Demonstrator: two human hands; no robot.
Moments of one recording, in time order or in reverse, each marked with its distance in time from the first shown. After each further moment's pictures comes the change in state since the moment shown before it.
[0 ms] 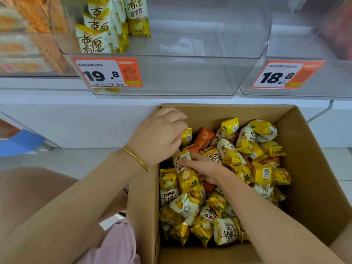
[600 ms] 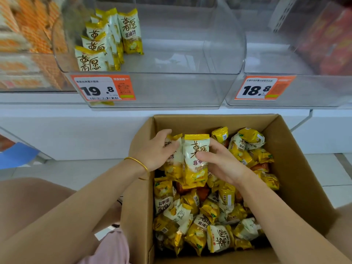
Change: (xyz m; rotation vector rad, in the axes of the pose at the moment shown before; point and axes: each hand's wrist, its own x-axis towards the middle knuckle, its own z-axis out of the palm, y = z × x) left_hand 0.002 0.006 0.022 -0.733 -0.300 -0.712; right_hand -0.078 -0.032 -0.041 0.307 -0.142 -0.538
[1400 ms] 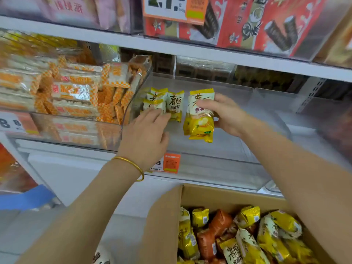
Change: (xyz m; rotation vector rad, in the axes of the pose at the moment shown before) left_hand 0.011 0.046 -0.172 0.636 0.761 0.385; right_hand 0.172 -0.228 0.074 -0.463 0.073 -0.264
